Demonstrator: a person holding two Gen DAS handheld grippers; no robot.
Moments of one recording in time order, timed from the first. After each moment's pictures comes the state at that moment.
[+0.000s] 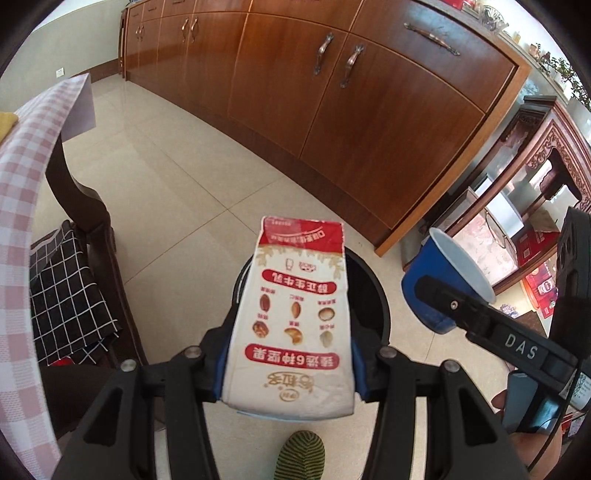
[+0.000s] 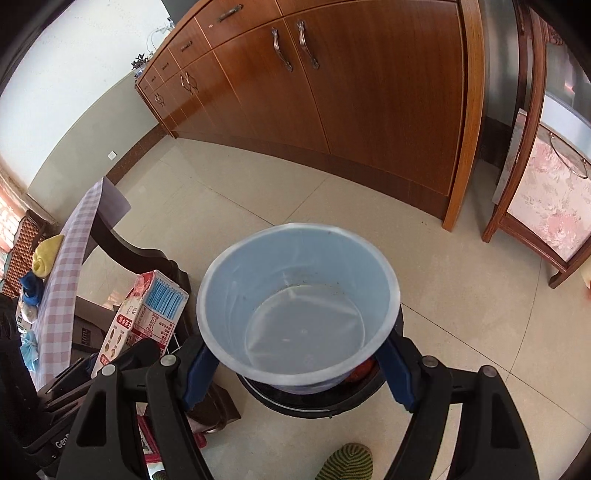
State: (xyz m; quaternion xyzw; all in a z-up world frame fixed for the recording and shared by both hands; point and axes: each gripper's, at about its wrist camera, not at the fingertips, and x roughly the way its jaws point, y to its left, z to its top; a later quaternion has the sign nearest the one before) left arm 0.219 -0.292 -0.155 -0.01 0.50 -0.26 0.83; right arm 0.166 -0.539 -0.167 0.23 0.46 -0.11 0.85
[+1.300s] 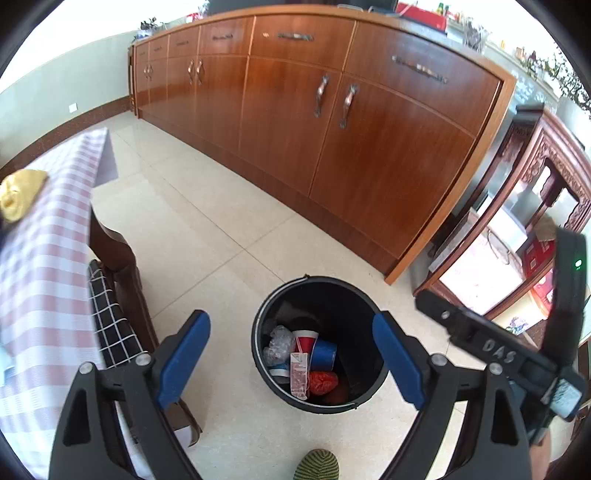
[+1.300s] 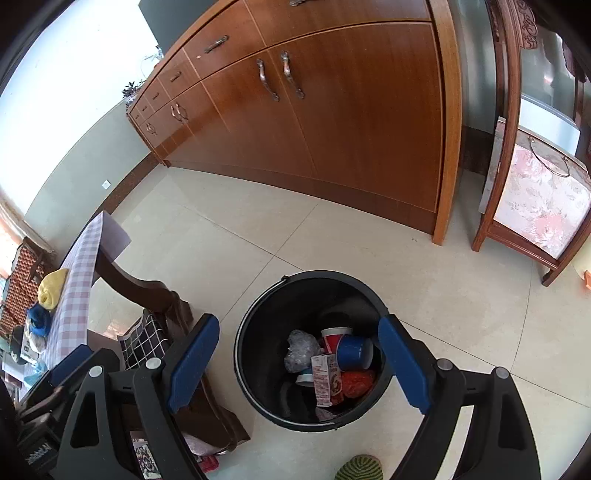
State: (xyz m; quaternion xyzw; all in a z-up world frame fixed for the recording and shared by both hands) left arm 0.196 -0.276 -0.081 0.01 0.43 -0.24 0.87; right arm 0.153 -0.536 -0.130 0.24 0.41 -0.13 0.87
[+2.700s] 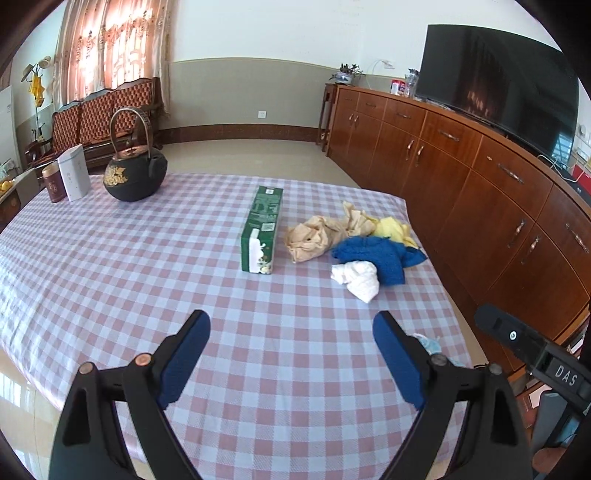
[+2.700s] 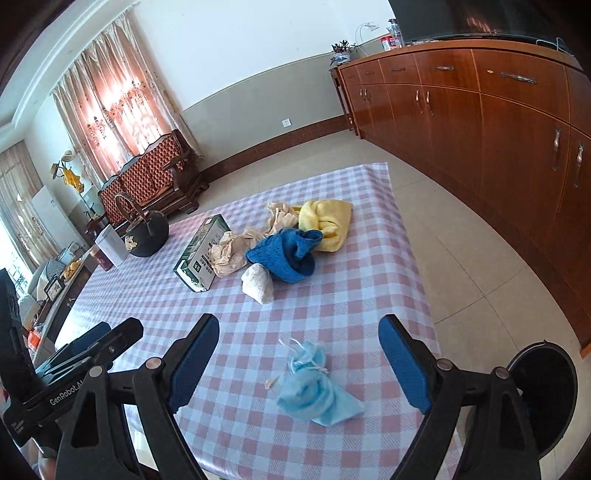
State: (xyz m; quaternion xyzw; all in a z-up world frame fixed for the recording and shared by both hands) left arm 0.195 0.088 -0.035 -0.10 0.35 0.07 0.93; right arm 0.251 -0.157 -0.030 0.11 0.38 0.19 0.90
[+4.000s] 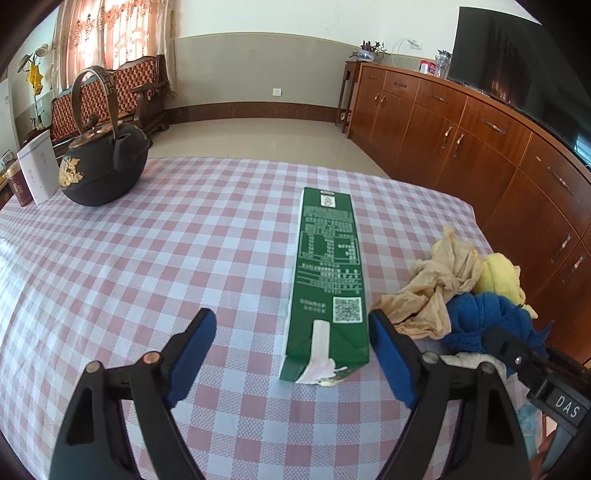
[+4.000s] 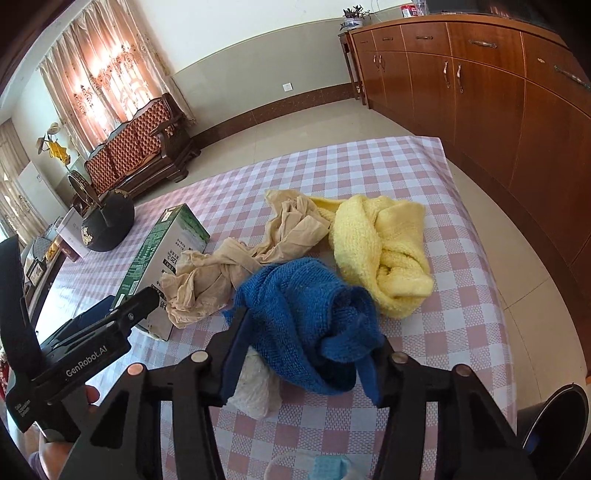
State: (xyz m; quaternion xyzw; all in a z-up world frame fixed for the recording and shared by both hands) left arm 0.330 0.139 -0.088 -0.10 0.39 0.09 0.91; right arm 0.389 -0.070 -0.087 0.07 0.43 0.19 0.88
